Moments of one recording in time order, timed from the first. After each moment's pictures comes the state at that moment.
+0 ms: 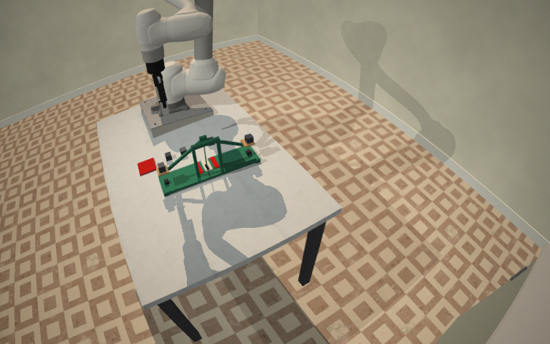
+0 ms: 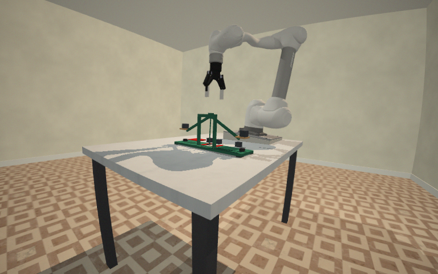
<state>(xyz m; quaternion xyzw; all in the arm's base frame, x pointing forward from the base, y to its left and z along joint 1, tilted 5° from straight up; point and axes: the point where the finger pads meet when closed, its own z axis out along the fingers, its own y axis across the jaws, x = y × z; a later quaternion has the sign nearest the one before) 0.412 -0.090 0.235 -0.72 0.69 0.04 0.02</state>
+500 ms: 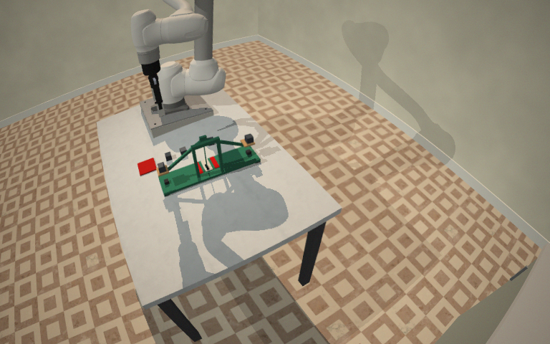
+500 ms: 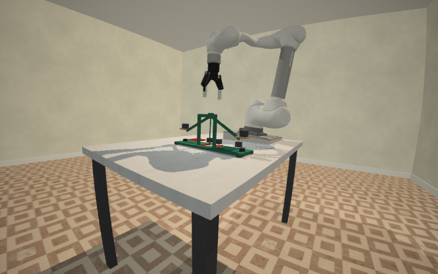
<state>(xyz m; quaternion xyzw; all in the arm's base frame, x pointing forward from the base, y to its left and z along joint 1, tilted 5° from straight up) 0.412 -0.108 0.233 -0.72 0.69 0.04 0.02</state>
